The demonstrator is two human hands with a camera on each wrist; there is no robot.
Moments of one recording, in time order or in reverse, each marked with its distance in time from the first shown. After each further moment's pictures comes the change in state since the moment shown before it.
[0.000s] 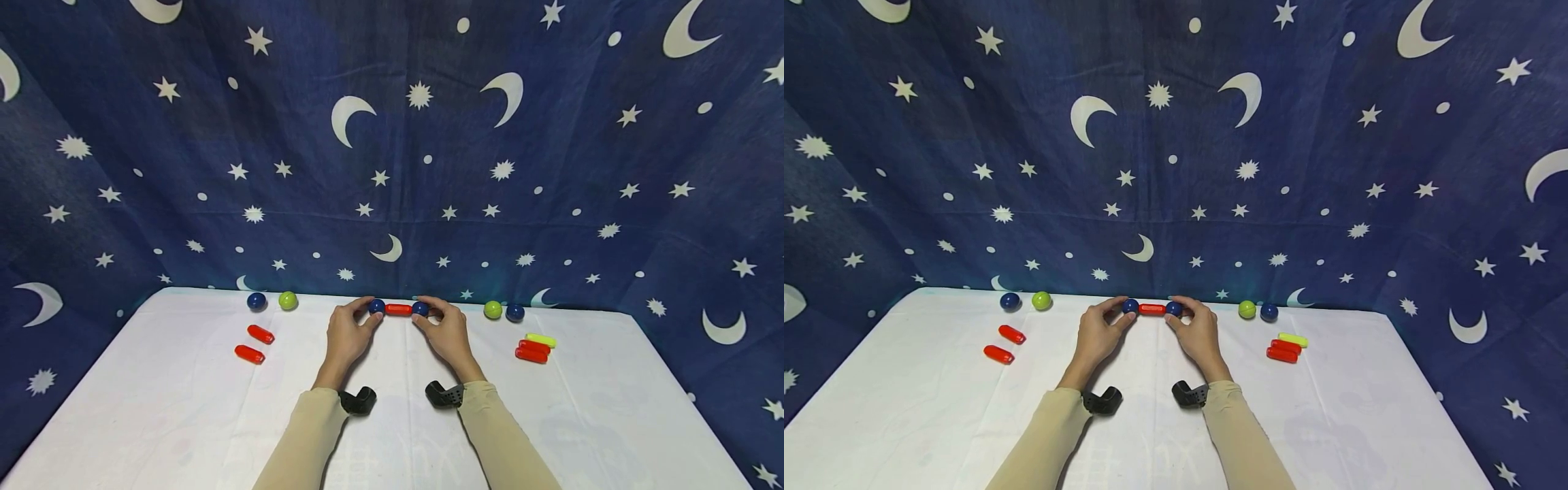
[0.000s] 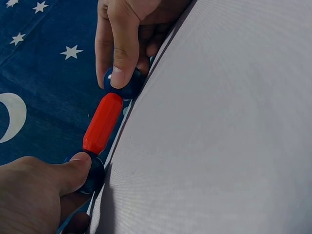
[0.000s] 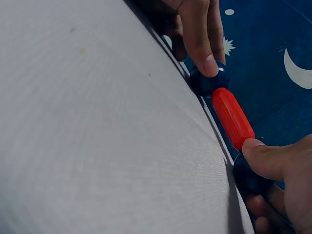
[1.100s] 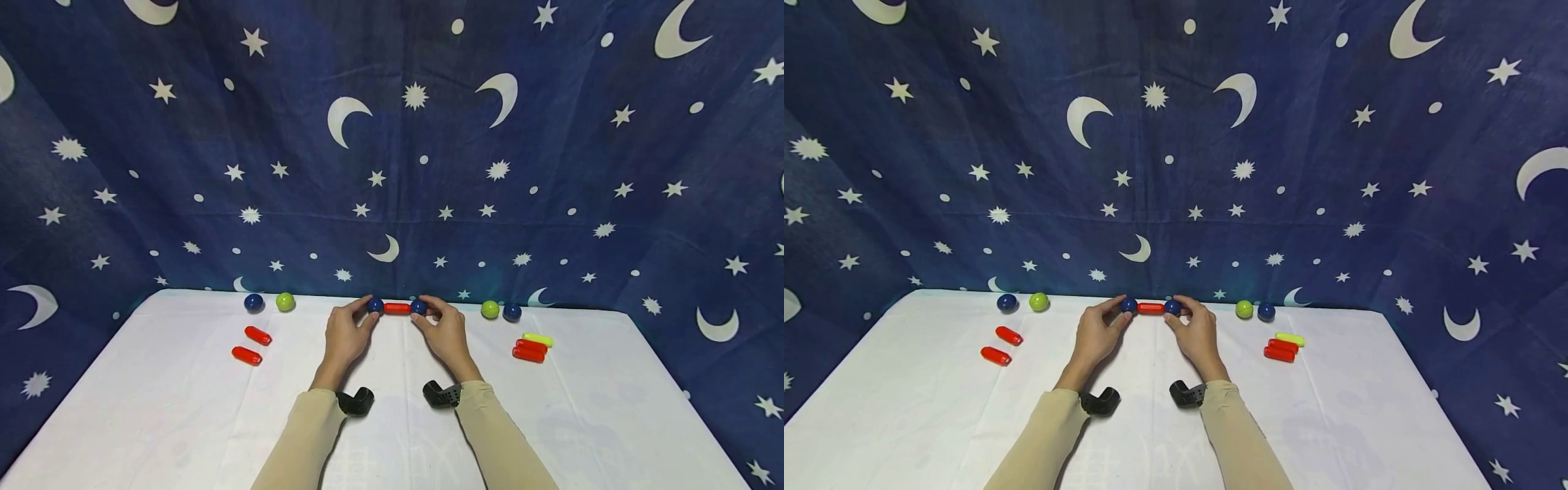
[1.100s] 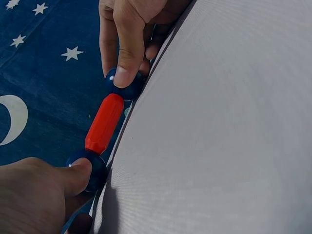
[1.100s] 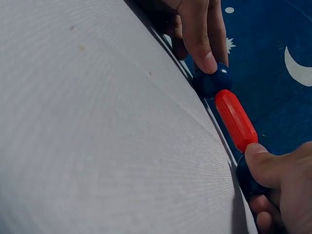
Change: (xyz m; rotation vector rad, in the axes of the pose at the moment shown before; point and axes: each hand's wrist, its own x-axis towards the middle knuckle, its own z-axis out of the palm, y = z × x) left_hand -0.001 0.000 0.000 0.053 -0.014 0.030; right_hand 0.001 0.007 0.003 -0.036 0.044 -0.032
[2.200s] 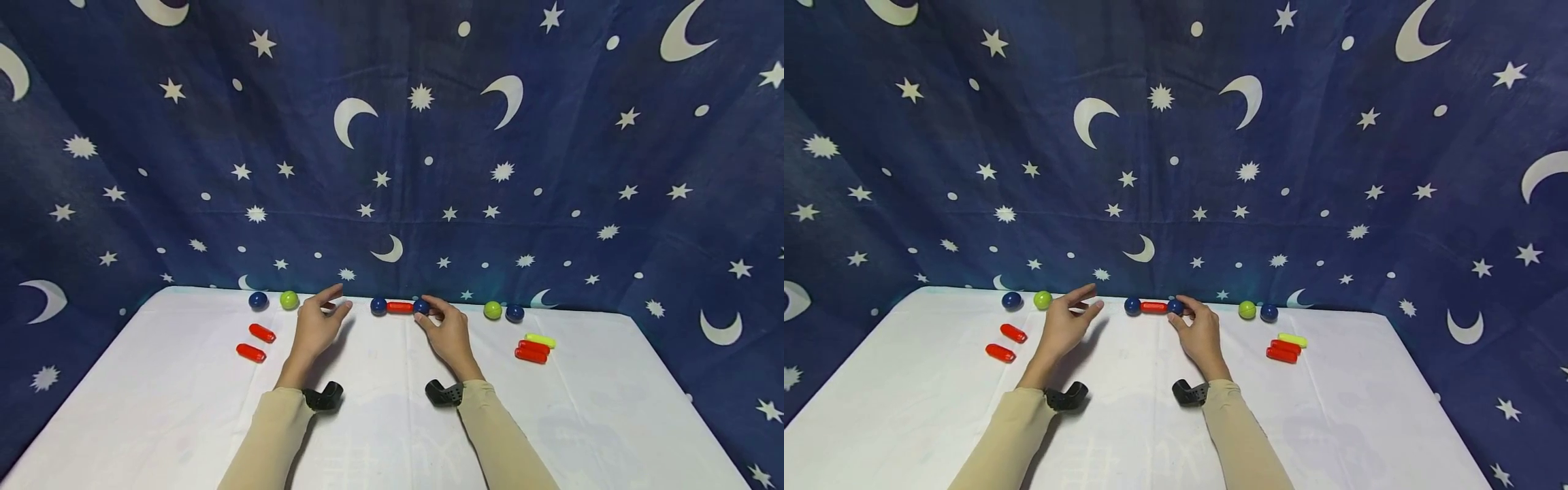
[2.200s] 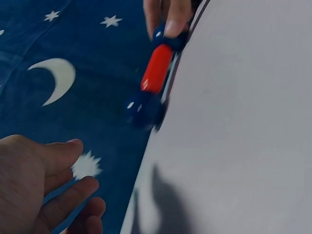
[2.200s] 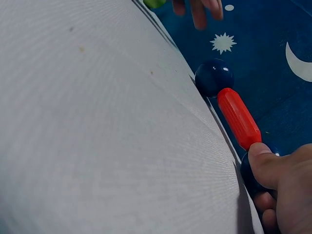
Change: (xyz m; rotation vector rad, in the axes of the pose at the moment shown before) left_hand 0.010 -0.005 -0.062 -0.133 -0.024 -0.048; right_hand -0.002 -0.001 -0.001 -0.044 -0.020 0.013
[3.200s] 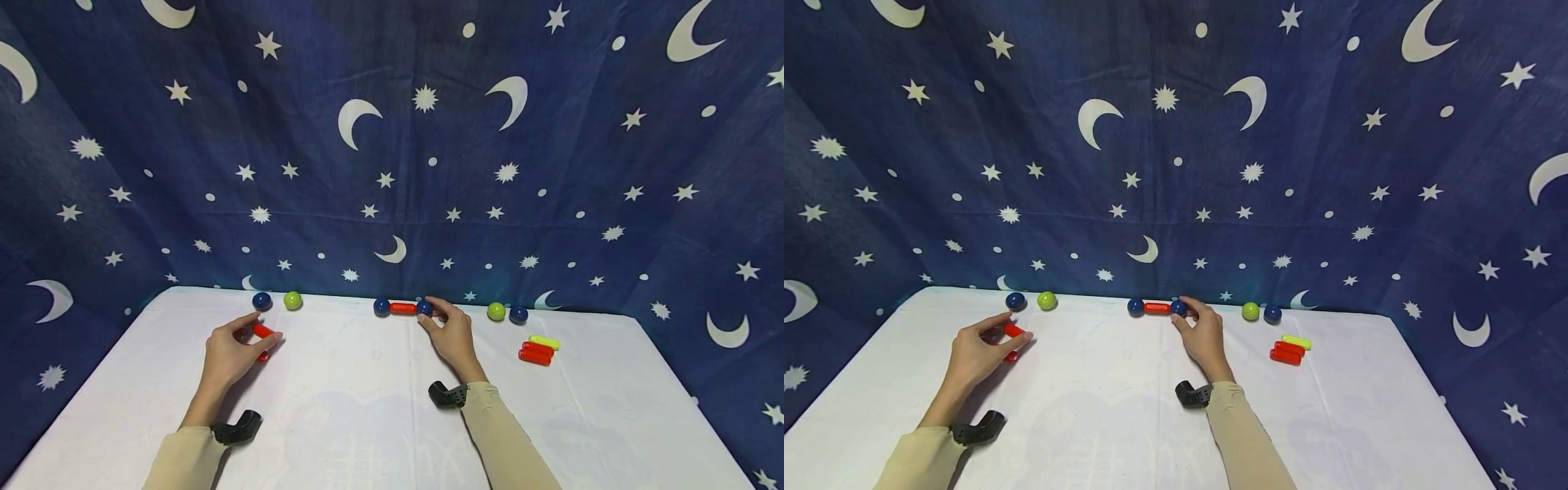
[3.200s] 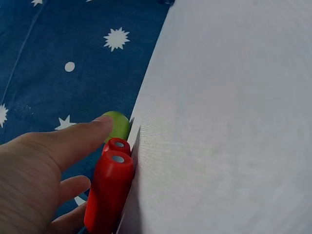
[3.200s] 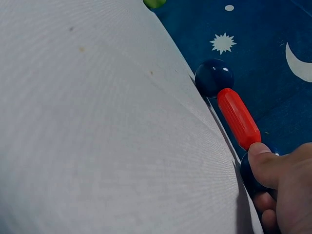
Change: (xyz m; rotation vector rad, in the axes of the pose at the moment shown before) left_hand -0.038 -0.061 -0.117 0.271 0.064 -0.178; right_hand 0.000 0.003 0.000 0.009 -0.007 0.006
